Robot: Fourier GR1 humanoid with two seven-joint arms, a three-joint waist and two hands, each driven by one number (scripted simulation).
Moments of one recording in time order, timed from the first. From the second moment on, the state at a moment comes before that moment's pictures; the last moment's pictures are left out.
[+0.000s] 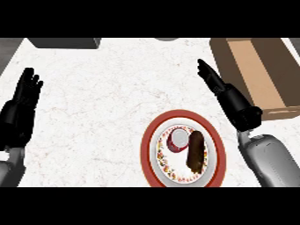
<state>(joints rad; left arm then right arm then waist) -0.15 0.50 -0.17 -1.51 0.35 0.36 -0.08 -0.37 -0.26 0.26 -1.46 -0.09 0.03 -0.01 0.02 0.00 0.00</state>
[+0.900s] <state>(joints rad) 0.01 0.52 -0.11 -1.59 0.50 0.20 0.08 0.06 -0.22 0.28 -1.95 0.29 -0.40 -0.11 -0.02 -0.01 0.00</state>
